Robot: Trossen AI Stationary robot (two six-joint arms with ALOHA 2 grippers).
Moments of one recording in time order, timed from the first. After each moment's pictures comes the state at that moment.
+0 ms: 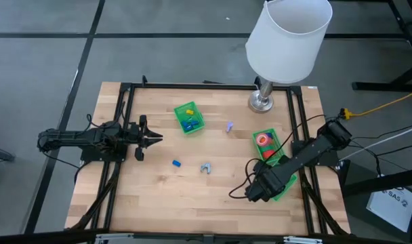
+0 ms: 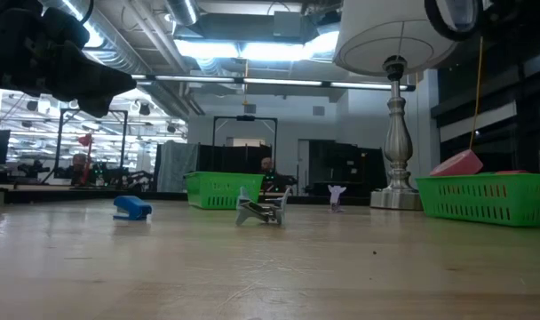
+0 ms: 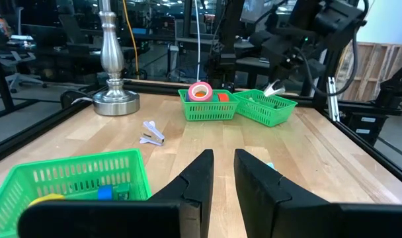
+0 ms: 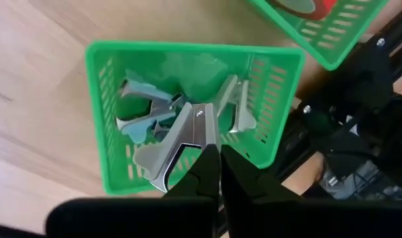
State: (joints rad) left arm 0.06 0.07 0.01 0.03 -0.01 -0.09; right arm 0.63 1.77 1.37 -1.54 -0.08 1.33
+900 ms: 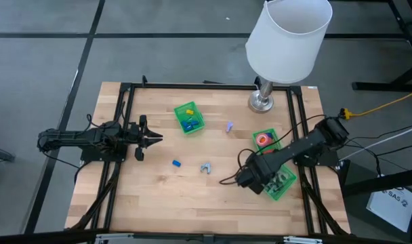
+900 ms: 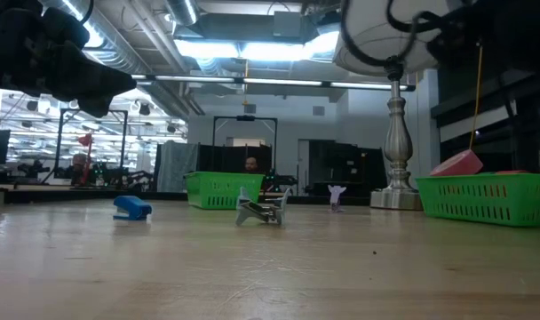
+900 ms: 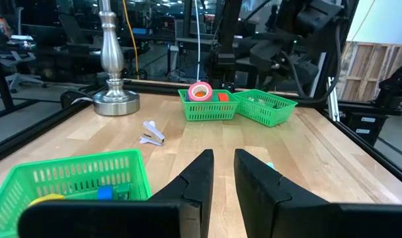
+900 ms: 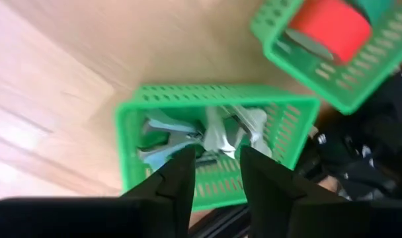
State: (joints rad) left arm 0.06 0.07 0.01 0.03 -0.01 -0.09; right arm 0.49 1.77 1.34 -1.46 -0.10 1.21
